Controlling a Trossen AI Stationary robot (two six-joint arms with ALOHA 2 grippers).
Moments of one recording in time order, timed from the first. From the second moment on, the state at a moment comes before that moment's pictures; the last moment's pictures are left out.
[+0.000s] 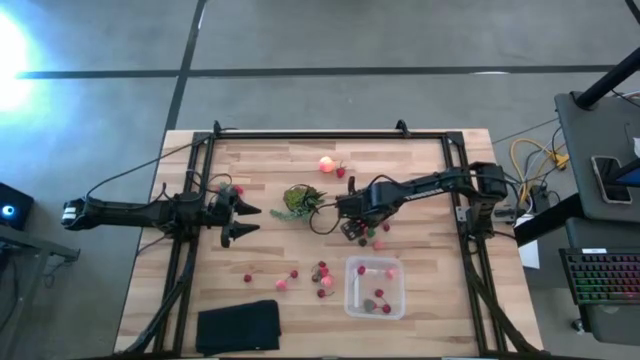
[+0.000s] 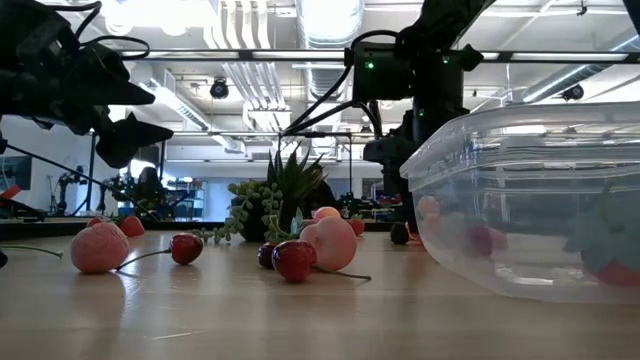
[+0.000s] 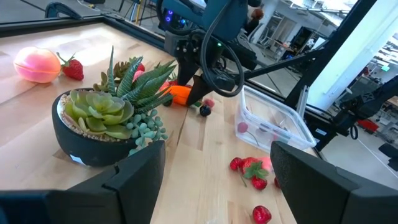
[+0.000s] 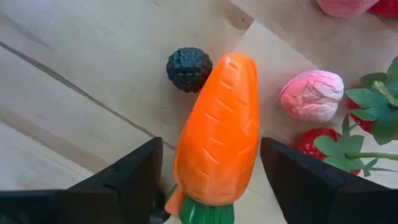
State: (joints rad) left arm 0.01 0.29 0.01 0.10 0.00 -0.43; right arm -0.04 1.86 1.20 -0.81 0.03 0.94
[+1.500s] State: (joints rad) left arm 0.01 0.29 0.01 0.10 0.00 -0.43; right arm 0.37 1.90 1.59 -1.17 -0.19 1.37
